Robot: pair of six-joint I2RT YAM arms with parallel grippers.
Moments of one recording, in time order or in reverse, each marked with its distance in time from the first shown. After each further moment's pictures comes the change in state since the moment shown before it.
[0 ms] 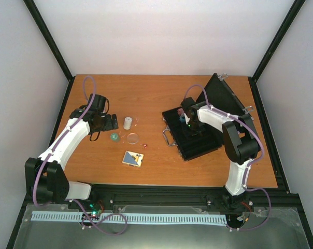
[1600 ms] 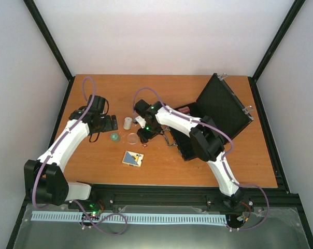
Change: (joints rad) left arm 0.000 -0.020 -0.017 0.000 -0.003 0.000; right arm 0.390 0.342 0.578 -0.144 -0.221 -0.052
